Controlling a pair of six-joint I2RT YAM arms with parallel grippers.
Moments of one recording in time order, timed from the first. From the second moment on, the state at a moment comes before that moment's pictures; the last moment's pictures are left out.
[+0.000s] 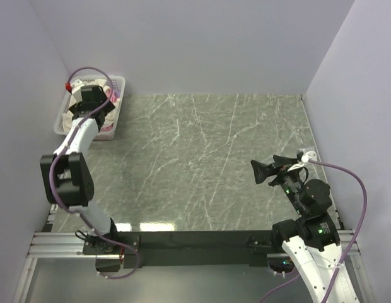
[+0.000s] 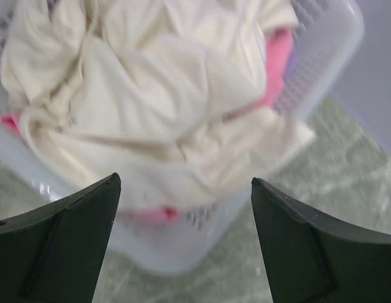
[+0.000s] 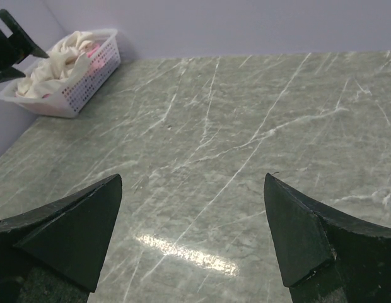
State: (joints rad) left arm 0.08 1.67 1.33 -0.22 -0.37 -0.54; right arm 0.27 0.25 0.57 -0.34 -0.10 0.28
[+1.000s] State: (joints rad) left arm -0.16 1.54 1.66 -0.22 -0.47 -0.36; right arm 0.28 0.30 0.61 -0.36 -0.07 0.34
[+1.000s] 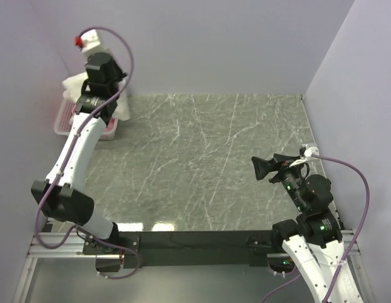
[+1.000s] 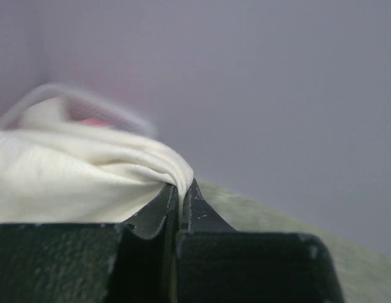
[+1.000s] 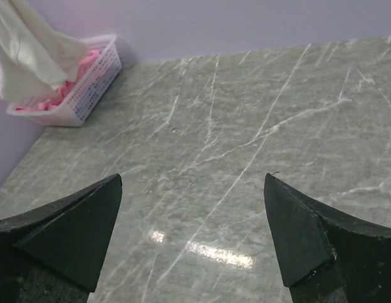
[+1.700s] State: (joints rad) left arm -0.68 1.43 1.45 -0.32 -0.04 -0.35; right arm 0.28 0.30 0.81 -0.55 0.01 0.33
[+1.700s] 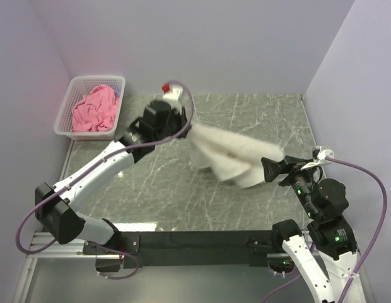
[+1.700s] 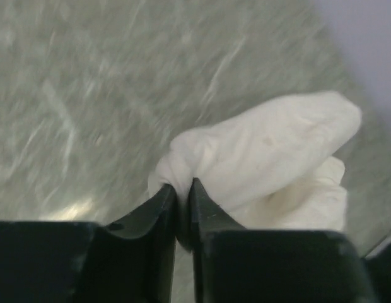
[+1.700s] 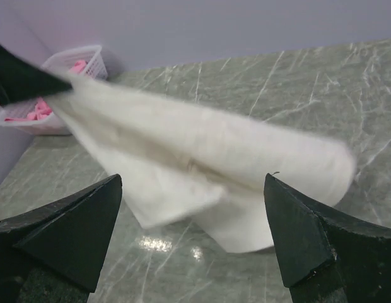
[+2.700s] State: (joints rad) left arm -1.16 1.67 1.09 -0.28 -0.31 -0.48; right arm 0.28 0.71 0.67 -0.61 -0.01 0.53
